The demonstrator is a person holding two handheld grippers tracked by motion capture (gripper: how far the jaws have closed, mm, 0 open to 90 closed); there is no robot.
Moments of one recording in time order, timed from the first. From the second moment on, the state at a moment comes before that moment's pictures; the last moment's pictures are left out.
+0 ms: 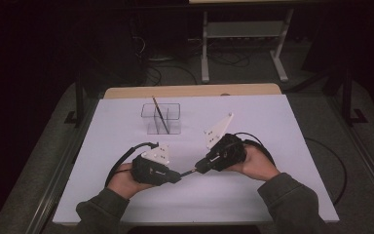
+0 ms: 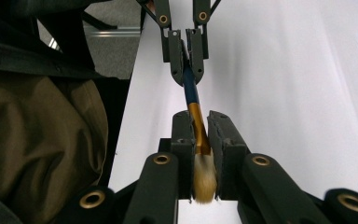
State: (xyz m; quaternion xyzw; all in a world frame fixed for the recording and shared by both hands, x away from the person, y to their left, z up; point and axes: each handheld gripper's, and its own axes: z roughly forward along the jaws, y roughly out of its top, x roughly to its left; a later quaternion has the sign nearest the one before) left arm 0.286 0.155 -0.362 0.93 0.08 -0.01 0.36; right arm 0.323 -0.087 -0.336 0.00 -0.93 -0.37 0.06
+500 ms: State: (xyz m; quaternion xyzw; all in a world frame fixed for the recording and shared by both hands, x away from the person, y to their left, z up) left arm 0.285 0.148 -0.364 0.94 0.07 -0.02 0.34; right arm 0.320 -0.068 -0.320 0.04 -0.94 -0.32 0.05
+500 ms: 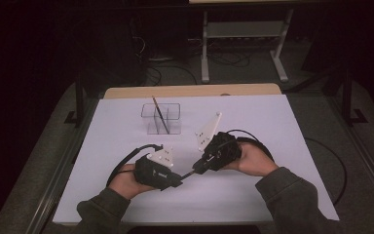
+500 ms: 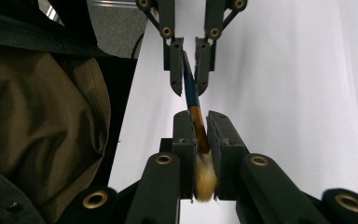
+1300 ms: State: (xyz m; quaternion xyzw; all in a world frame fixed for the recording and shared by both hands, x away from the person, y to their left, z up) left arm 0.289 0.153 -0.367 0.93 0.10 0.00 0.36; right arm 0.324 -0.083 -0.328 0.00 -0.92 -0.39 0.04
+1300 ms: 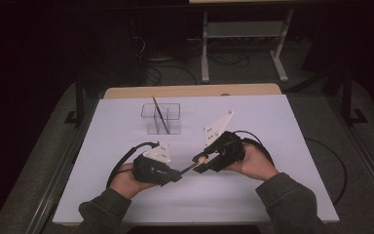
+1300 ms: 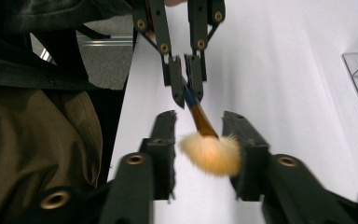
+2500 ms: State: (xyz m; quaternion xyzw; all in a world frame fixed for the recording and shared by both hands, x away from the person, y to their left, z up) left arm 0.292 0.142 -0.369 0.92 0.10 -0.01 0.37; right arm 0.326 -0.081 -0.324 -0.01 -0.92 -0.38 0.05
